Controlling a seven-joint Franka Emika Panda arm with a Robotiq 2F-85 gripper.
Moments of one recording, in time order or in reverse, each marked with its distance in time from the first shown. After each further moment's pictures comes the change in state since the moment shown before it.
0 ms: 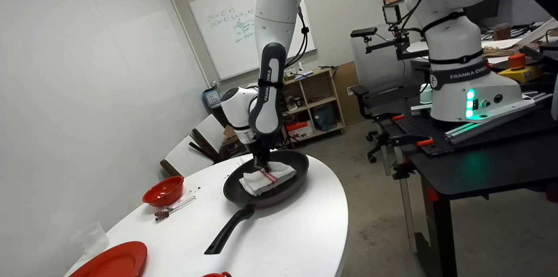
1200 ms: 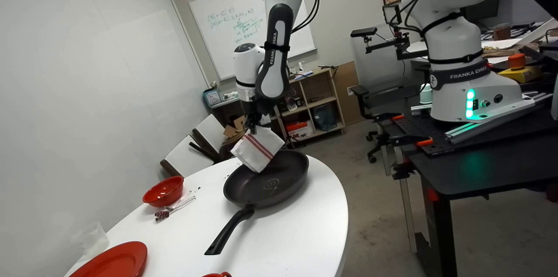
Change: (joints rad) arm 0.139 -0.276 -0.251 -0.292 0.049 0.333 0.074
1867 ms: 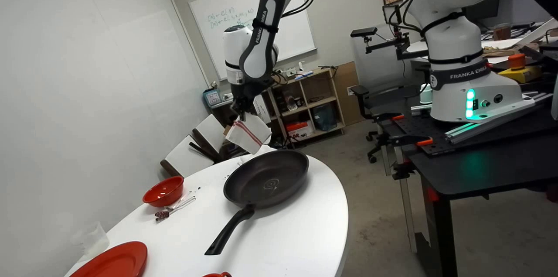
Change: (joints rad) arm -0.090 -0.099 0.070 0.073 0.039 -0.127 -0.012
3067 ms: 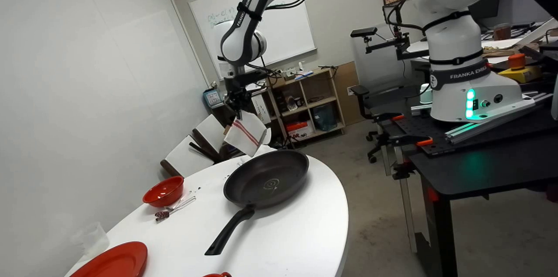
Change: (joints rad) arm -0.289 -0.010 0.285 0.171 0.124 -0.294 -0.070
